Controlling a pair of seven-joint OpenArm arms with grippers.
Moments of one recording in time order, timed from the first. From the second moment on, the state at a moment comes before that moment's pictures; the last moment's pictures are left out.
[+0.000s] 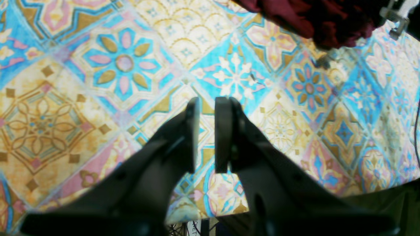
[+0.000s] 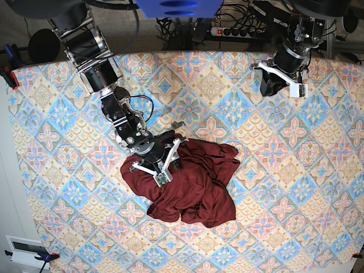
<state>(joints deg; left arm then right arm) 38.0 -25.3 -5.2 114.6 -44.7 1.3 23.7 20.3 8.8 -29.8 66.7 17.1 10.5 -24.8</state>
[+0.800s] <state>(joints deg) 34.1 -25.5 -8.2 114.4 -44.1 1.1 23.7 -9.6 18.4 -6.3 107.5 30.7 16.3 -25.4</state>
